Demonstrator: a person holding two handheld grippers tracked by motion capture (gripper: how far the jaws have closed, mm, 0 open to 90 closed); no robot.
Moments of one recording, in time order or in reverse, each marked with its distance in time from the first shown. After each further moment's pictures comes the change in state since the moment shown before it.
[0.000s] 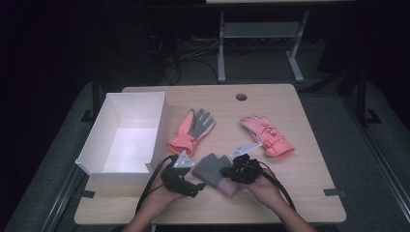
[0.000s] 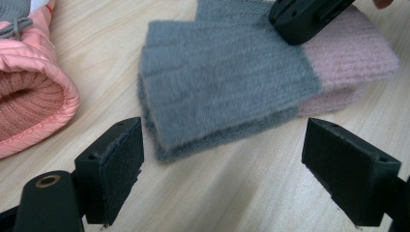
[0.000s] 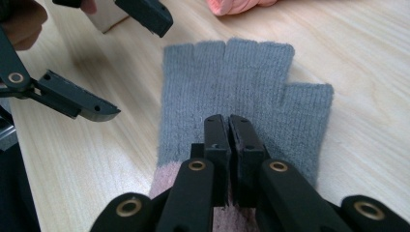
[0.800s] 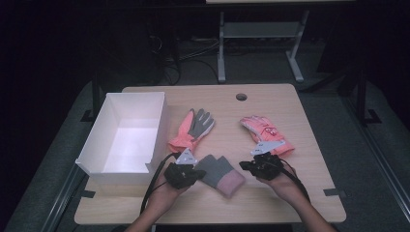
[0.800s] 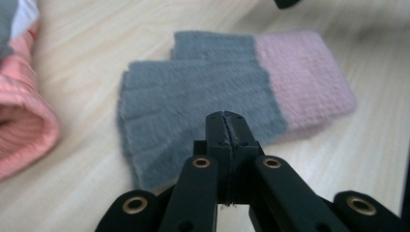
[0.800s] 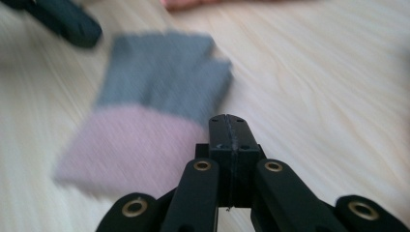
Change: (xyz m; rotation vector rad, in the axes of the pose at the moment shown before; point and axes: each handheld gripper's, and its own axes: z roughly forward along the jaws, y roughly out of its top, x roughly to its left) left arm -0.003 0.015 0.002 -0.040 -0.042 -0.018; right arm -0.040 -0.023 -0.037 -0.039 -0.090 -0.083
